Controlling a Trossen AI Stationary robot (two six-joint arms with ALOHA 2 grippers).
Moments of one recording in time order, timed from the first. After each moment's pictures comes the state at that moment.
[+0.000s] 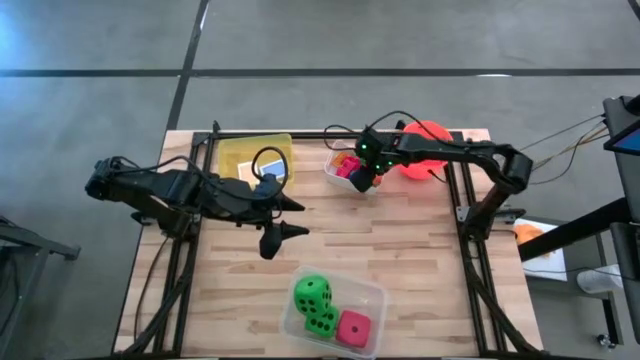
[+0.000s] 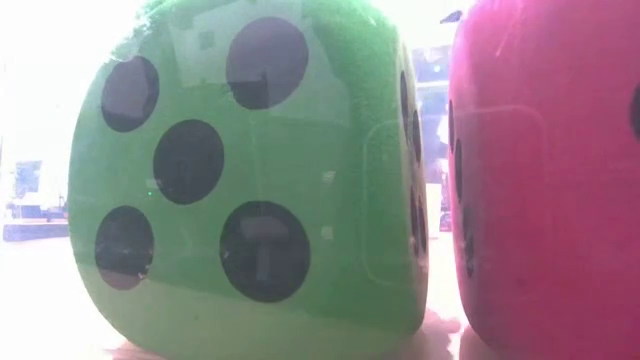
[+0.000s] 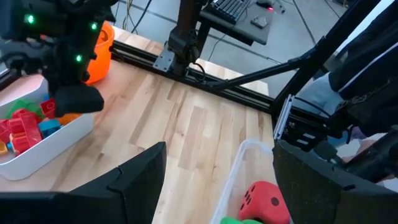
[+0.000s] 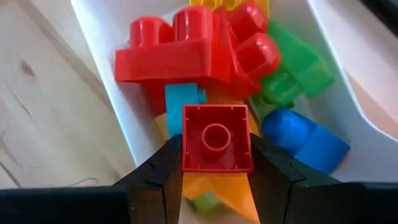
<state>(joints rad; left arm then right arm) -0.26 1.34 1.47 -0.60 -0.24 -0.47 -0.47 1.66 1.16 -0.63 0.03 0.31</state>
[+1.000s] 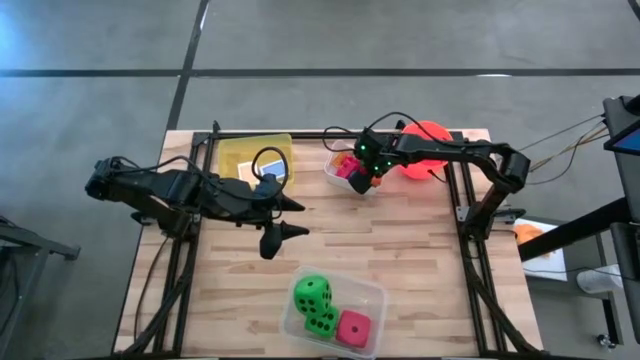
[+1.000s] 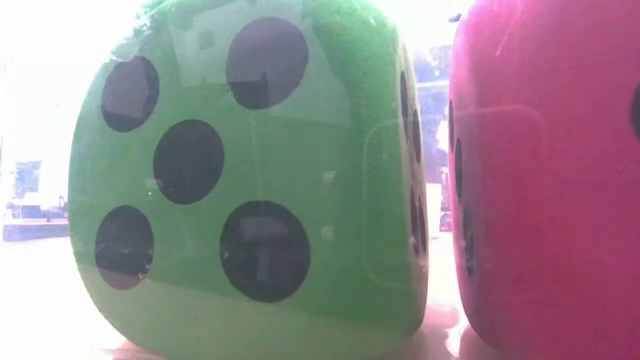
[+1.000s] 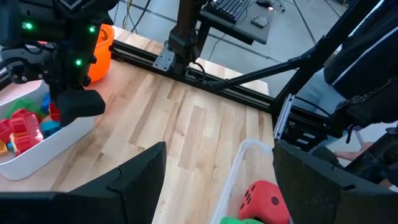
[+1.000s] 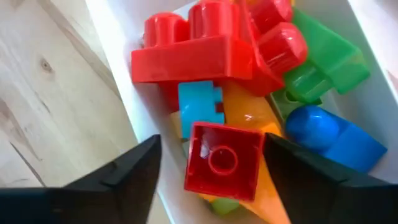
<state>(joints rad) -0.26 1.34 1.47 -0.60 -0.23 -0.47 -0.46 1.70 1.16 -0.62 -0.05 0.33</state>
